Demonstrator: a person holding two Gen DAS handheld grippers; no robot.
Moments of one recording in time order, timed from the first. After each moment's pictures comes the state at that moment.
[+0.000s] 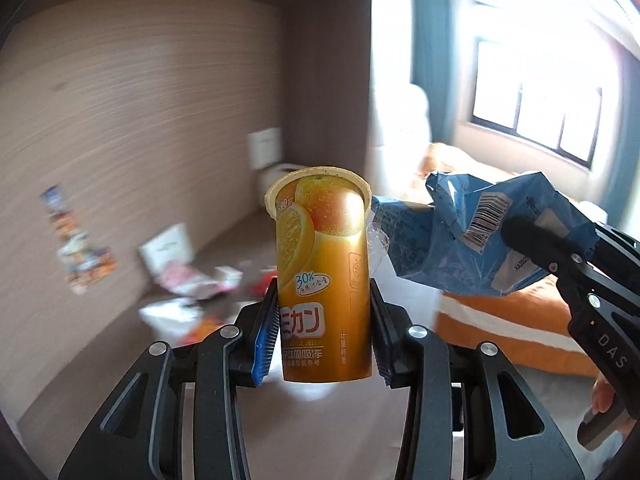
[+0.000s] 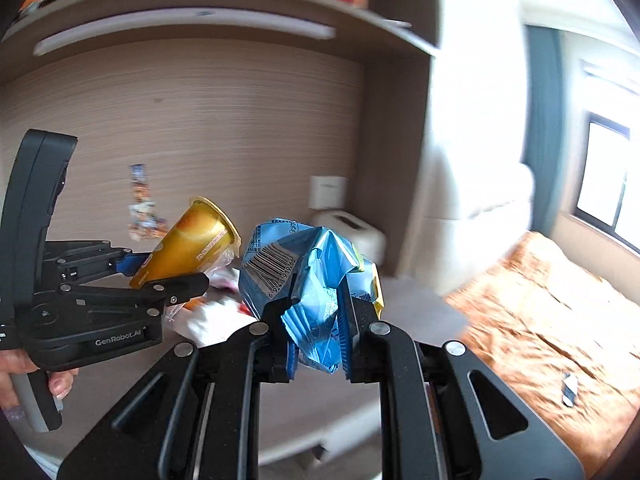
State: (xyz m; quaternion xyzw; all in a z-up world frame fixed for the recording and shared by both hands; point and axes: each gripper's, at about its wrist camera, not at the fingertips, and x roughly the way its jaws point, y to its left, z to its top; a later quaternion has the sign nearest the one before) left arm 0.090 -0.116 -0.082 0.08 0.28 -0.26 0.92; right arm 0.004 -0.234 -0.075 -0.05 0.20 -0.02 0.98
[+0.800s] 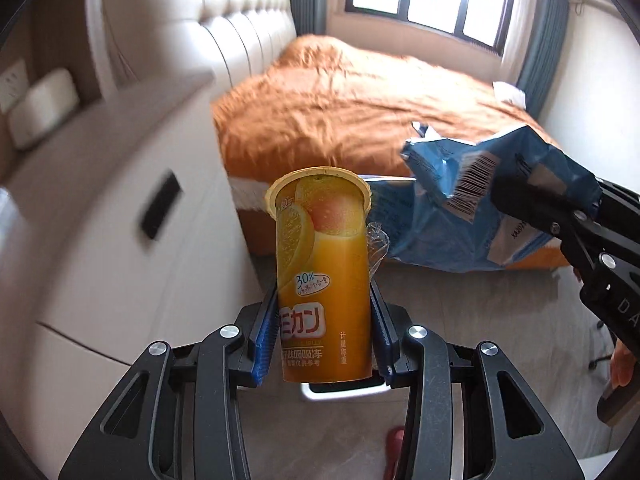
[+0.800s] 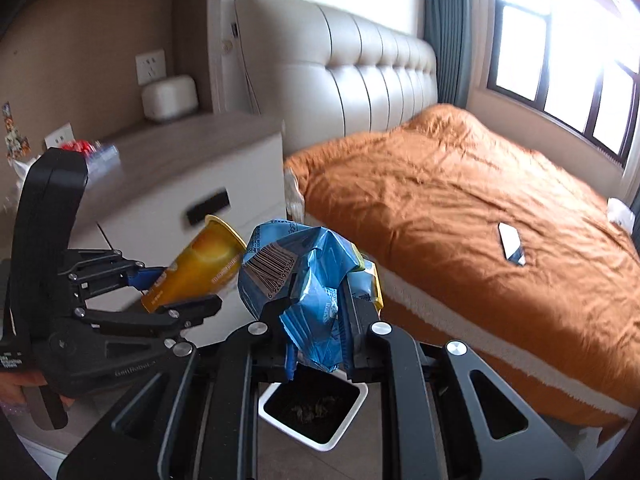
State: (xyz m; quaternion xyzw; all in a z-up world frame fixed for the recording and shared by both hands) left arm 0.027 -0.408 -0.339 0.18 0.40 -0.42 0.80; right arm -0.086 -0.472 -0.282 0.04 0.34 -0.16 0.93
